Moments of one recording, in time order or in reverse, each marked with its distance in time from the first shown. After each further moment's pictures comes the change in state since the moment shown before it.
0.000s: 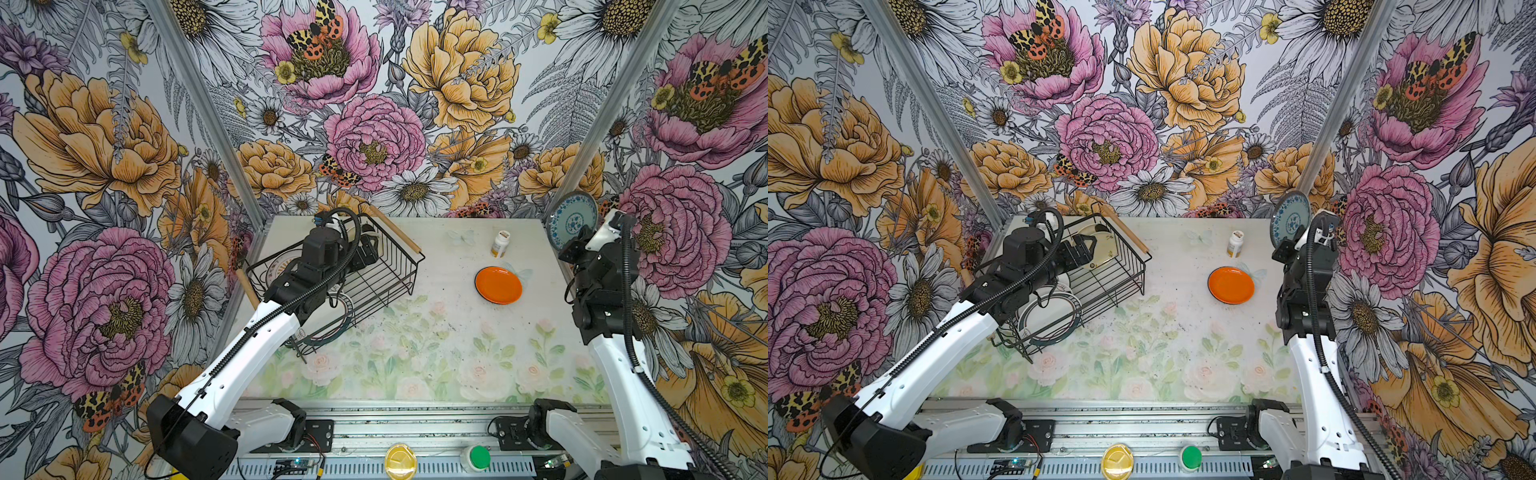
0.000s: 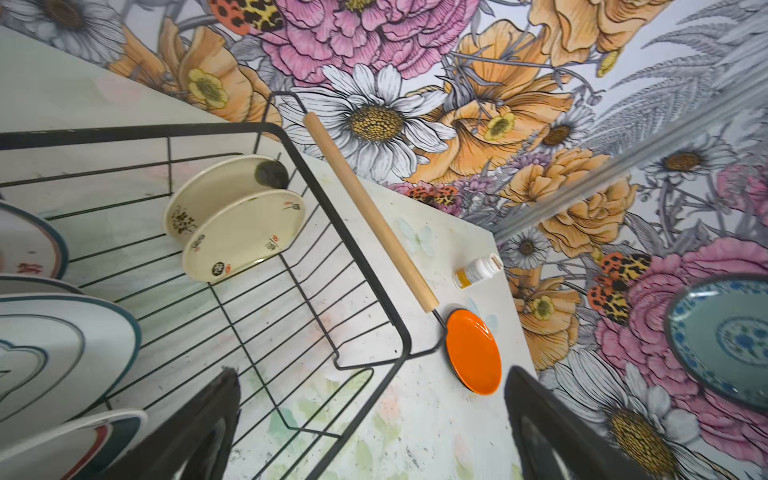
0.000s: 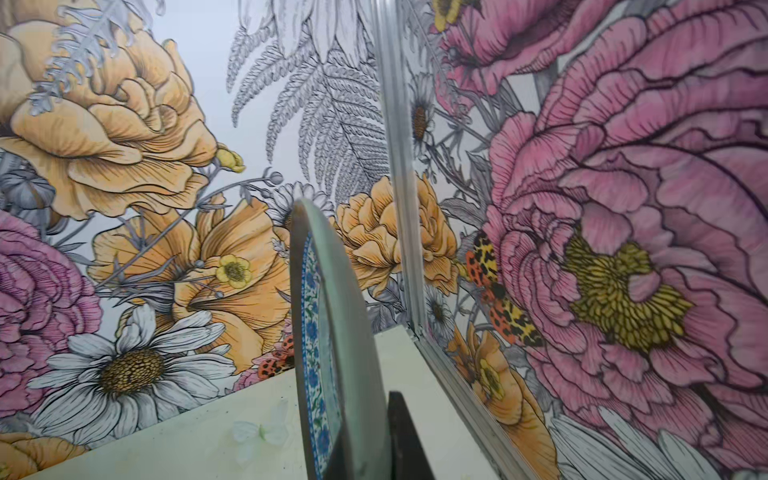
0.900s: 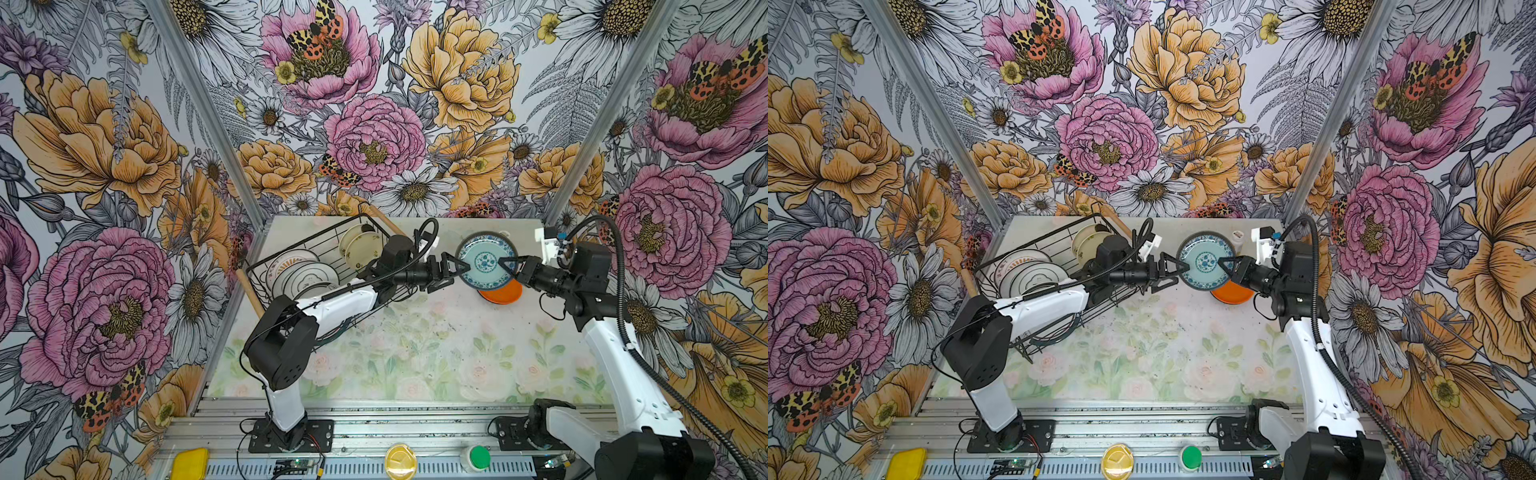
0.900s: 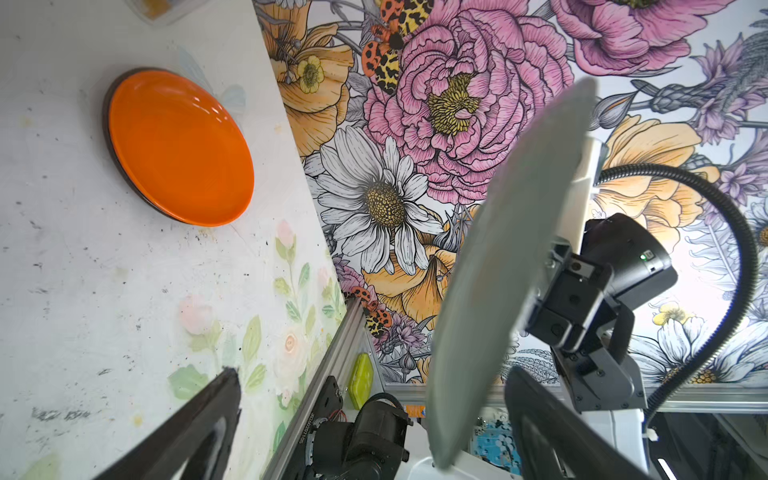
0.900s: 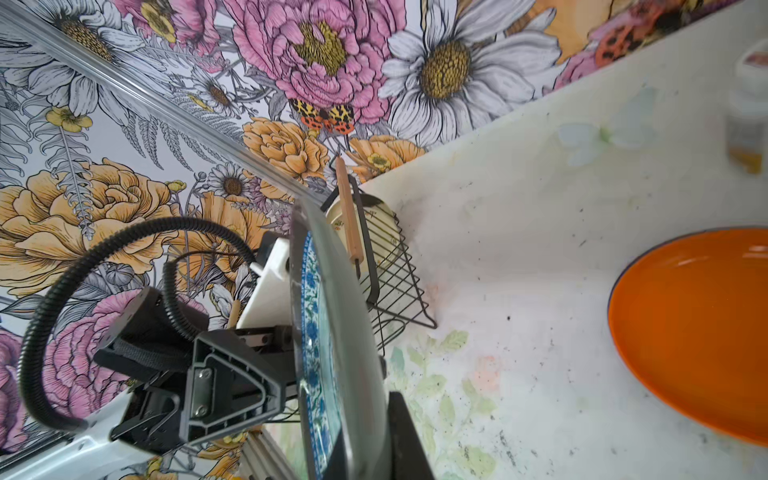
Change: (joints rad) left arm -0.218 0.536 0.067 0.658 0.832 -0.394; right arm 0.008 0.129 0.115 -0.360 -1.075 0.278
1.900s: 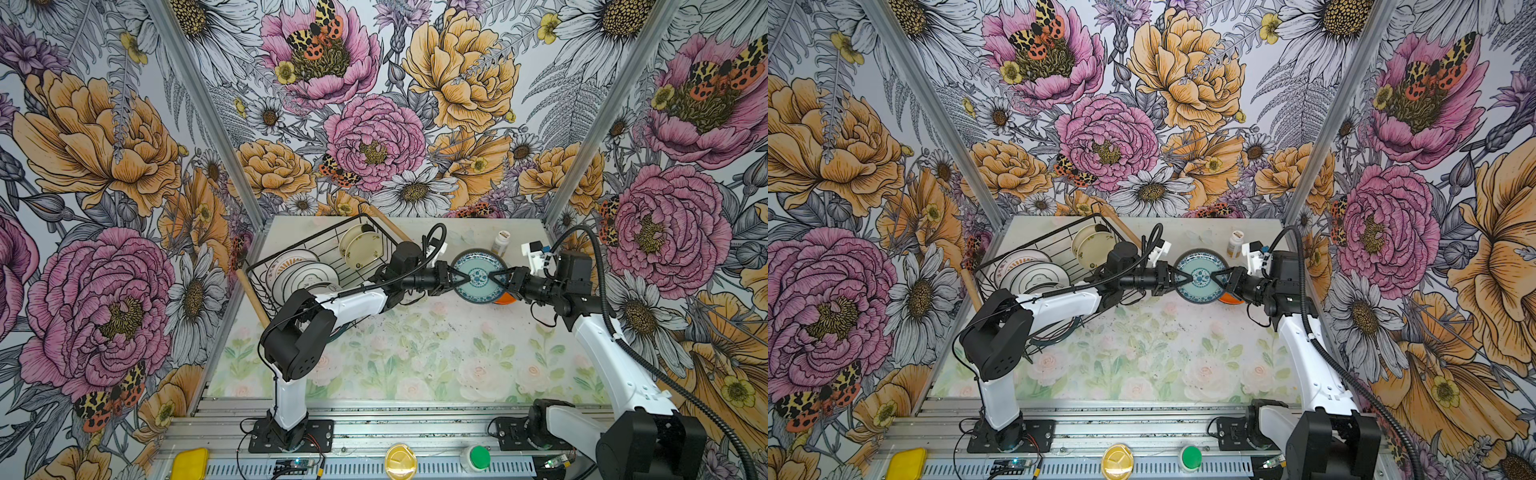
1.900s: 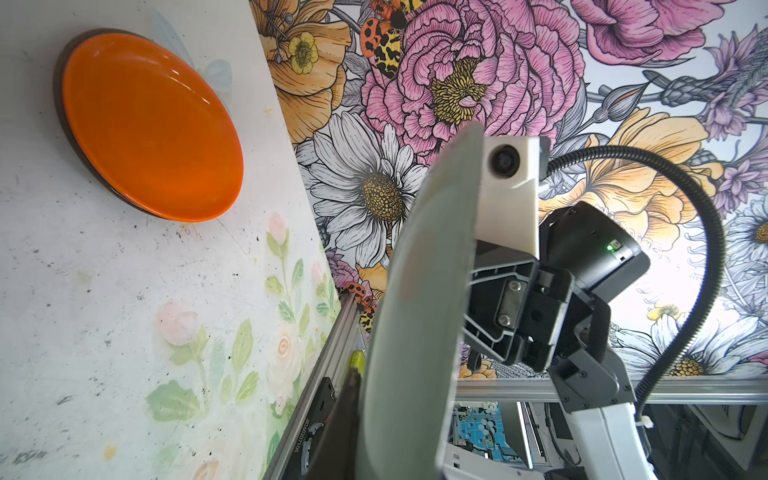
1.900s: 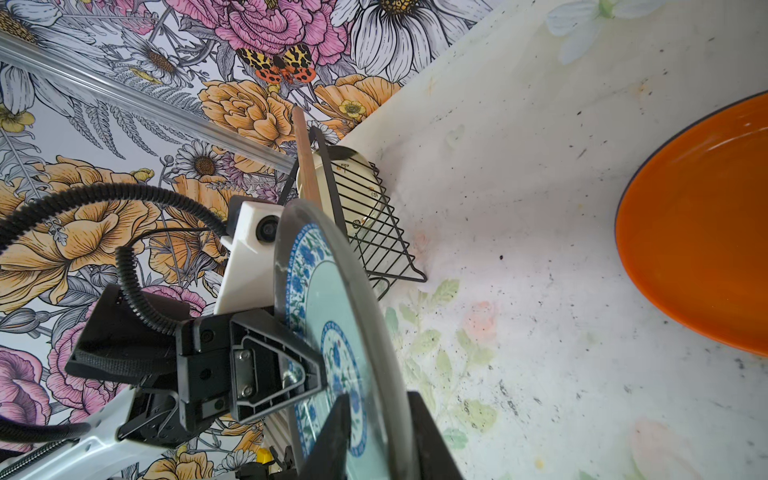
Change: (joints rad) left arm -0.045 0.158 0.007 0.189 0.031 -0.098; right arm 0.035 0.056 -0.142 -0.009 -0.055 0.066
